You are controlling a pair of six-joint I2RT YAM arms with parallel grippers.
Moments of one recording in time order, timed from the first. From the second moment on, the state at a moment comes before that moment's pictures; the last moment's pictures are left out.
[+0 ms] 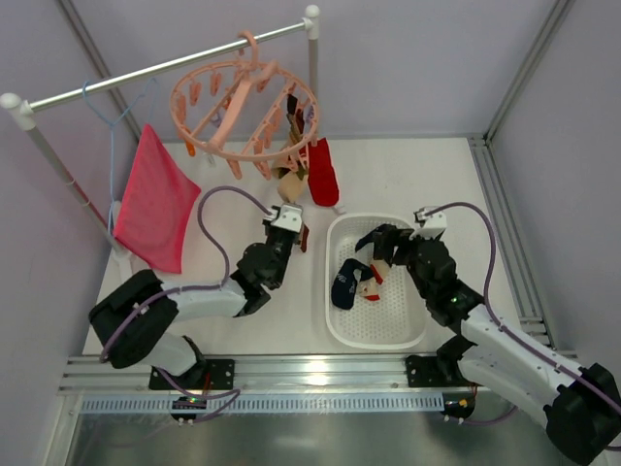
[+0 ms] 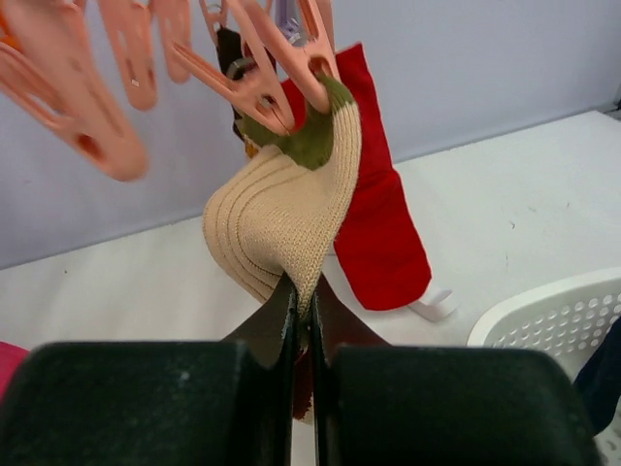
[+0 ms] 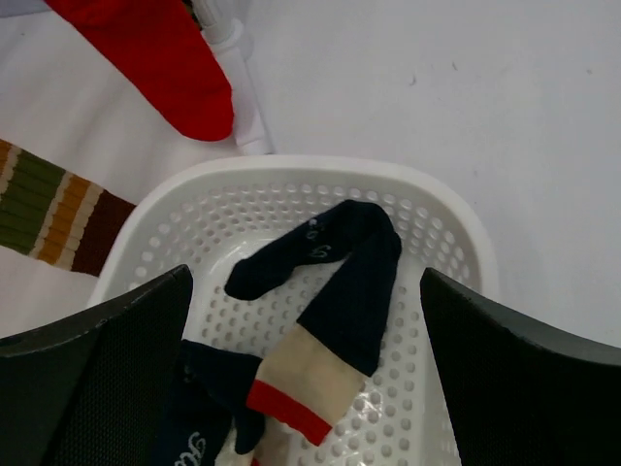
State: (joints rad) left arm -0.89 1.52 0.57 1.21 -0.64 0.31; right arm 0.52 0.78 0.36 0.19 0.35 0.32
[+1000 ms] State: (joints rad) left arm -0.92 0.94 0.38 0.61 -0.55 0.01; right arm 1.00 1.39 1.18 0.09 0.64 0.11
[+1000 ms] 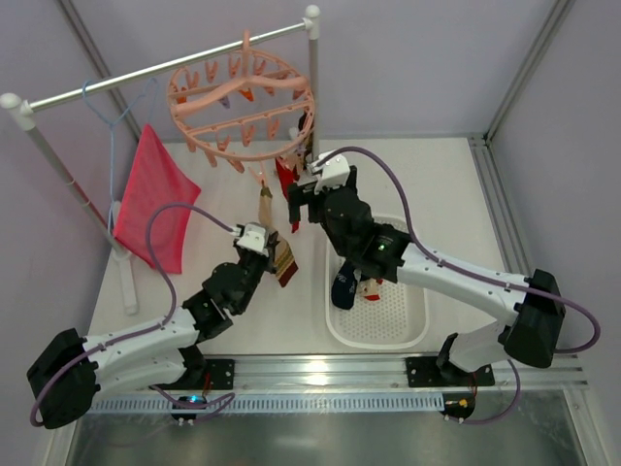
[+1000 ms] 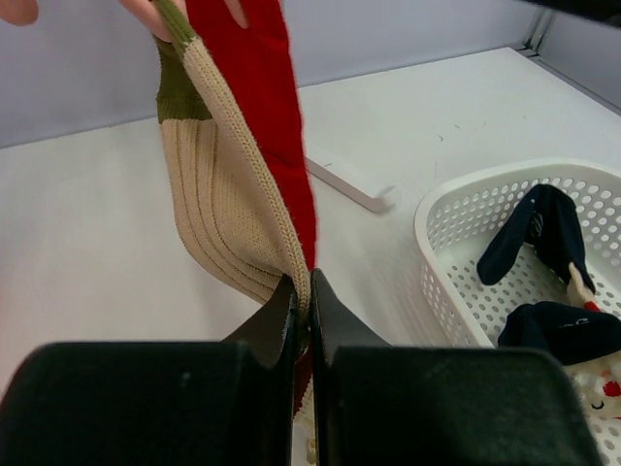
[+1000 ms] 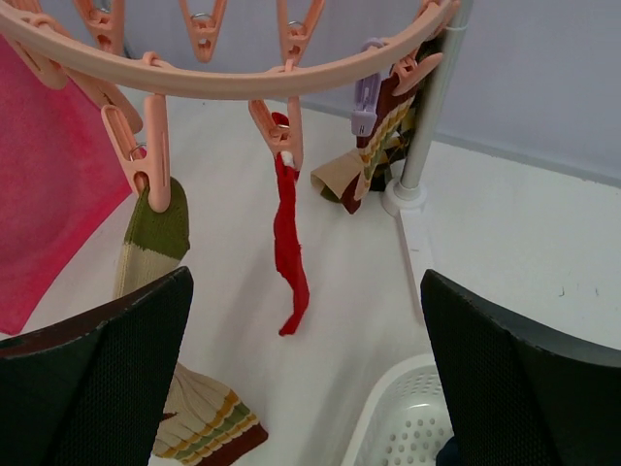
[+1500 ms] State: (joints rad) left arm -0.93 0.84 0.37 0.54 -0.52 -0.01; right arm 1.06 1.57 1.44 0.01 0.65 0.07
